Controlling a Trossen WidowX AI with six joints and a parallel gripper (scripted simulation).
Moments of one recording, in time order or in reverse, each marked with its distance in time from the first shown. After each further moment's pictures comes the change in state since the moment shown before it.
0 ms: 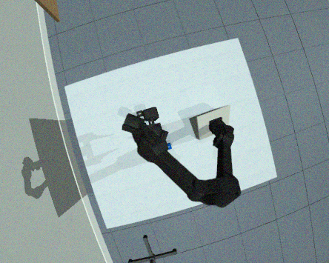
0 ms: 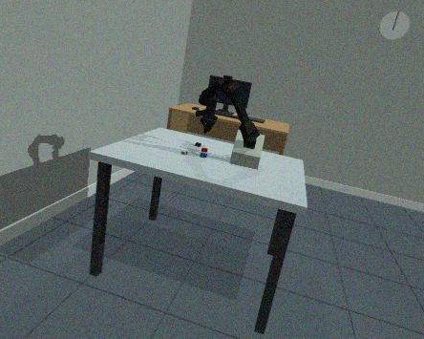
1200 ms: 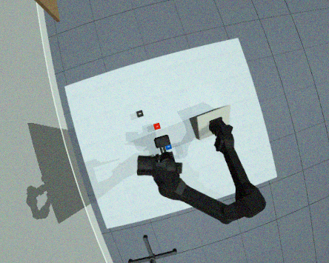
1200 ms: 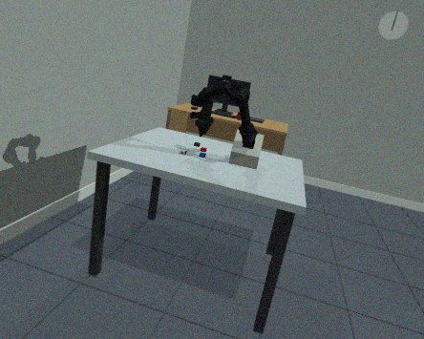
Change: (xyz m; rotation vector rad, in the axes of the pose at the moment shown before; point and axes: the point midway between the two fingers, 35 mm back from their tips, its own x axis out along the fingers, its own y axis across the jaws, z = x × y) arm -0.002 0.124 -0.013 0.007 0.008 -0.001
